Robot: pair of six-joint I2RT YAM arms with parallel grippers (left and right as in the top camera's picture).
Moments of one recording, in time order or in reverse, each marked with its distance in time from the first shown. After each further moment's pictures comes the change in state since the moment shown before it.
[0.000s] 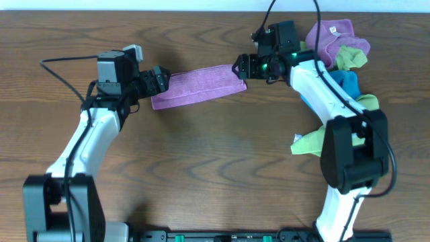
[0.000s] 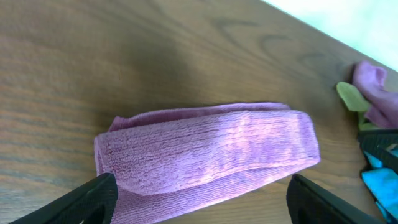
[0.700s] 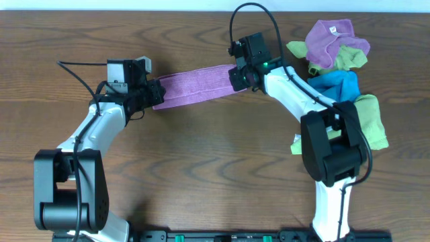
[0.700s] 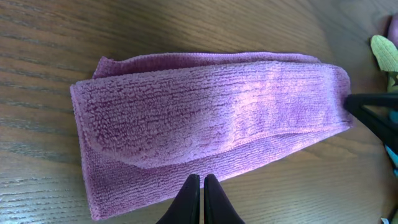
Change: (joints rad) left arm -0.008 0.141 0.000 -0.044 0.061 0.035; right arm 0.126 0.119 0.003 0.064 0.315 -0.230
